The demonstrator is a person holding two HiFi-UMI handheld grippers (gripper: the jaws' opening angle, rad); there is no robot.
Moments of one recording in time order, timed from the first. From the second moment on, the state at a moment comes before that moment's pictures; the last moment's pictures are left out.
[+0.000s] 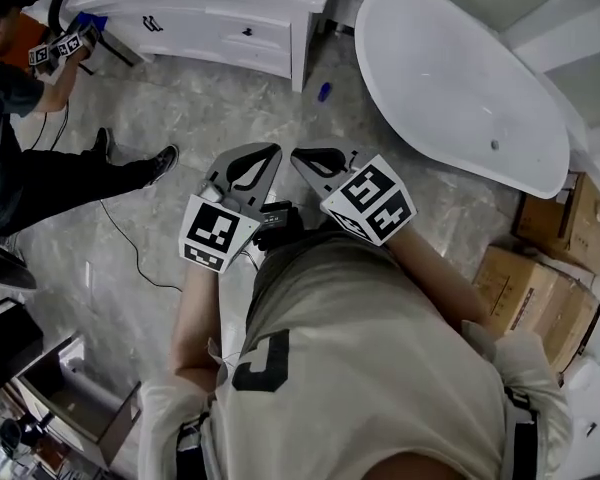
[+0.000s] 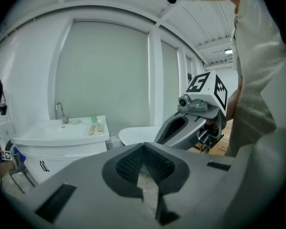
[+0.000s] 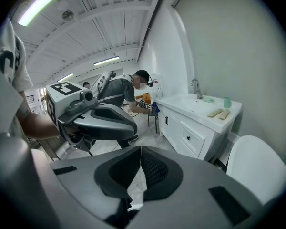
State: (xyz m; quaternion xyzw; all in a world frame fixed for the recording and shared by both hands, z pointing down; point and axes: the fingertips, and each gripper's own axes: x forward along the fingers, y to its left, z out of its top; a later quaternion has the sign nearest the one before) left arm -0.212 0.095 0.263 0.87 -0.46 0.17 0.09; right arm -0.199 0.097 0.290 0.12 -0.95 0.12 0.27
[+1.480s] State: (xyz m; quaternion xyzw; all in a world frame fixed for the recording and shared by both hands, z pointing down) left arm -0.041 0.127 0.257 0.90 -0.37 0.18 0.12; right arm -0.022 0.120 0.293 0.23 -0.93 0.17 0.24
